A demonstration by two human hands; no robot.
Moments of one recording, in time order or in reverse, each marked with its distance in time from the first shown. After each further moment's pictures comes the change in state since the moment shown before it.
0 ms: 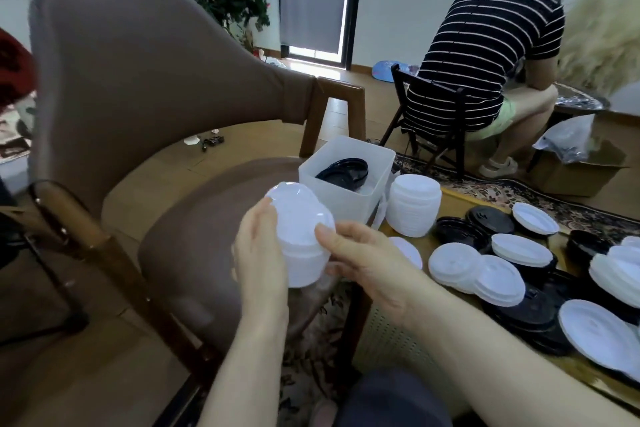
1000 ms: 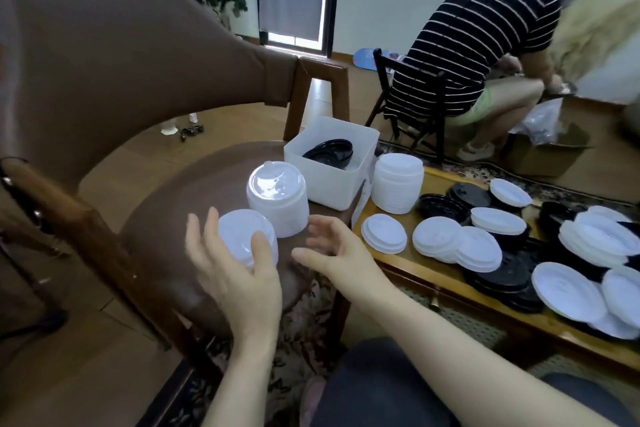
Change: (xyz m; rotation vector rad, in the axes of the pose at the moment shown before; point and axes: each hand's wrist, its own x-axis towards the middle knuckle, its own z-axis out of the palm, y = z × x) left_hand -0.009 -0.063 -0.026 0.340 0.198 0.437; right_hand 0.003 0.047 0.009 -0.299 0.091 -0.134
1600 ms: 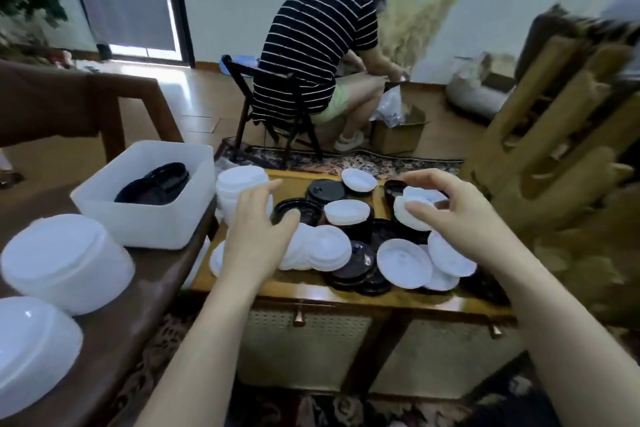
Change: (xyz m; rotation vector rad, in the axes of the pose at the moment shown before) left_hand -0.051 0.098 0.164 0.043 -0.957 0.180; right_hand -0.116 -0.004 -0.273 -0.595 0.651 -0.031
